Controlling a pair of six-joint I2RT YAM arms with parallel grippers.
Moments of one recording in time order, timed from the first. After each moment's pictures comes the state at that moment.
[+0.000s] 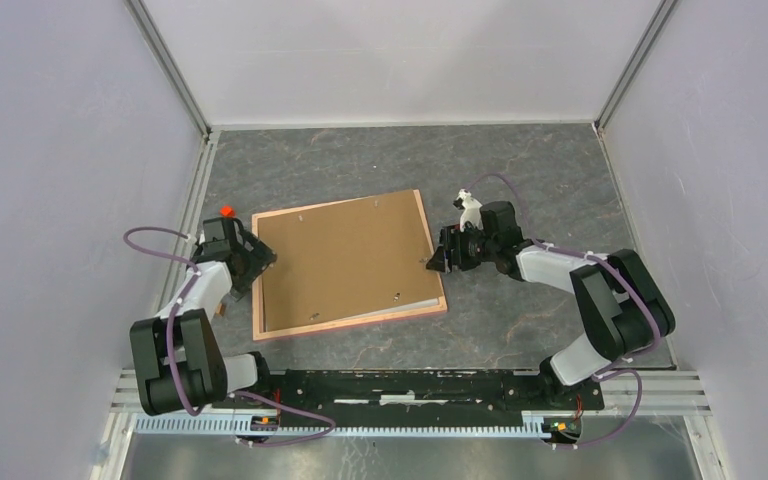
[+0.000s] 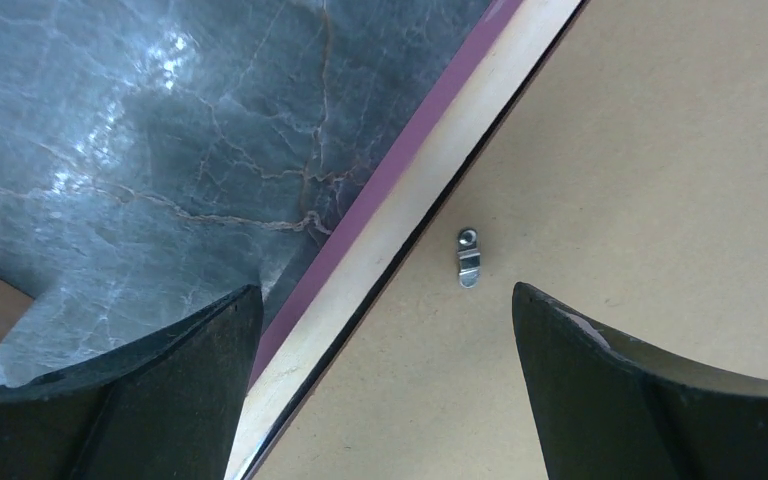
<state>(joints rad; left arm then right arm) 0.21 1.25 0.61 -0.37 -0.04 -0.66 0.39 1.57 0.68 0.14 -0.50 0.28</state>
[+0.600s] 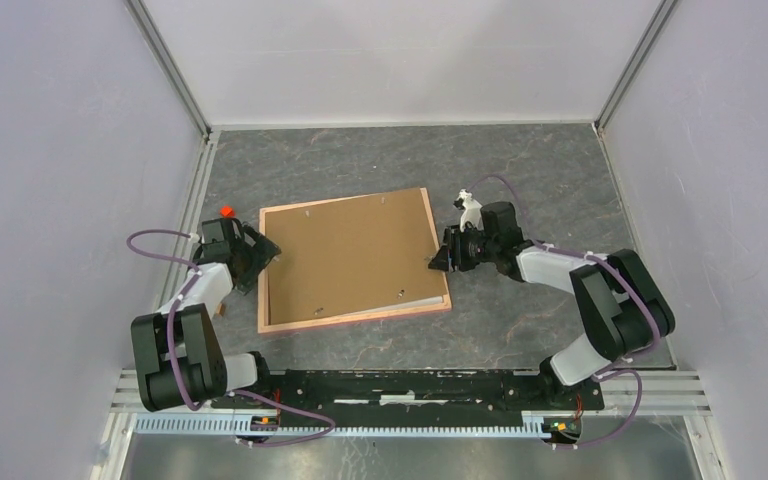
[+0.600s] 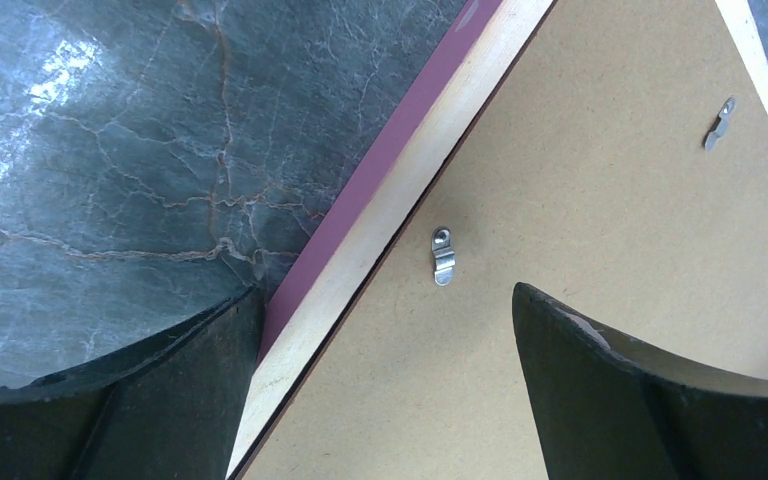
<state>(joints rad) 0.21 1.29 0.58 -0.24 0.09 -0.71 0.39 1.56 0.66 0.16 -0.54 0.31</state>
